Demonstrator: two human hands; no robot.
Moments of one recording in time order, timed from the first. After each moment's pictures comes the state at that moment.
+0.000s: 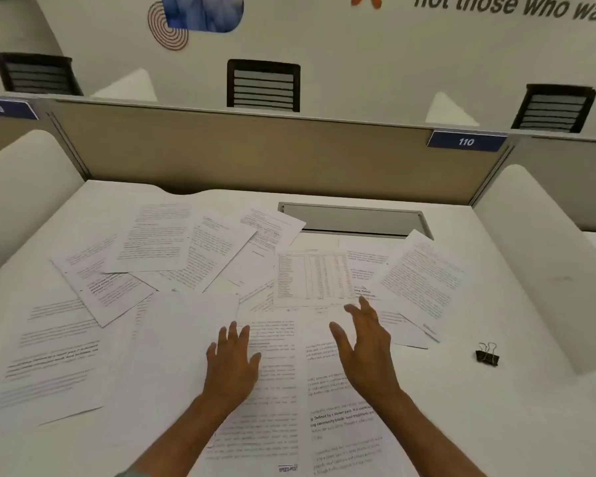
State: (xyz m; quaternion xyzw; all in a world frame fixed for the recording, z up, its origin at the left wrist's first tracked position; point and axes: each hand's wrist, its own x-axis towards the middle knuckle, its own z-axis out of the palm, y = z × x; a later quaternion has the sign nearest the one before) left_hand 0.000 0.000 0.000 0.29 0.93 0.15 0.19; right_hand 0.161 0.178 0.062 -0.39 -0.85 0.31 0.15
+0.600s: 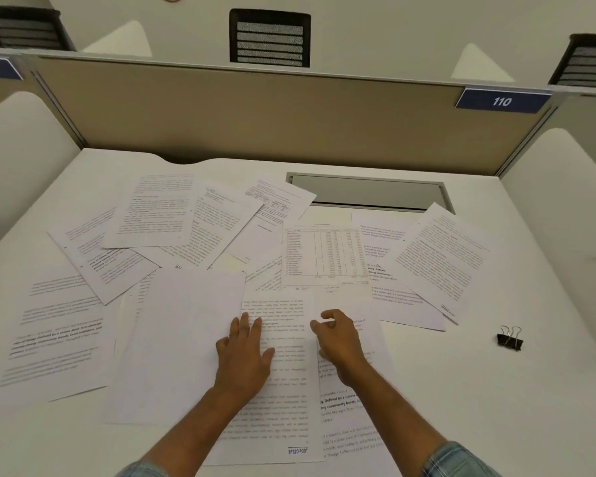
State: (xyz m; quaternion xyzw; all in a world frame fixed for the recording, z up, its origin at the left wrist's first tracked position) left_hand 0.008 0.001 -0.031 0.29 0.92 0.11 0.23; right_hand 0.106 0.159 0.013 -0.51 -0.64 0.58 0.01
